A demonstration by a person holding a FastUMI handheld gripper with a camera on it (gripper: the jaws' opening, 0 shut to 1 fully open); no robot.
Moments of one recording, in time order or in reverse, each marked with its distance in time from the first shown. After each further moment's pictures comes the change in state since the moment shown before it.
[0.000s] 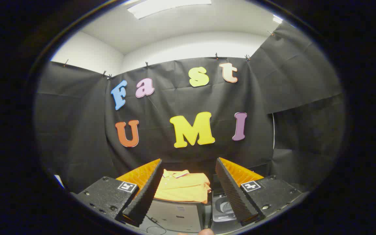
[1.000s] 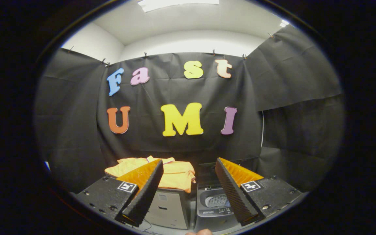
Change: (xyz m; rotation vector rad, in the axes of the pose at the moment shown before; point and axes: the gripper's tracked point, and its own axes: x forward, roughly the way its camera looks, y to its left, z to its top) arm -0.019 -0.040 -0.078 -0.081 0.061 -0.082
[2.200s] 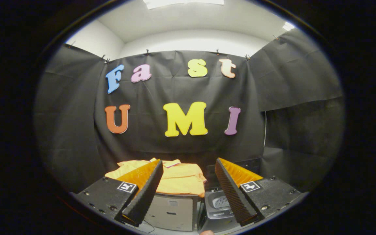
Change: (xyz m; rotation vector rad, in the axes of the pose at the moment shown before) arm 0.044 0.075 0.006 -0.007 0.001 -0.006
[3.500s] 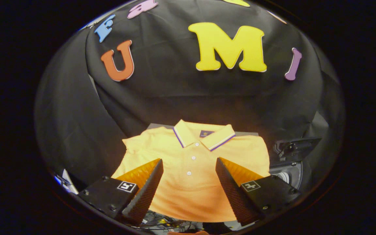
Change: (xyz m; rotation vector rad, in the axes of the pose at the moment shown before) arm 0.253 0.122 -0.106 -0.008 0.804 0.181
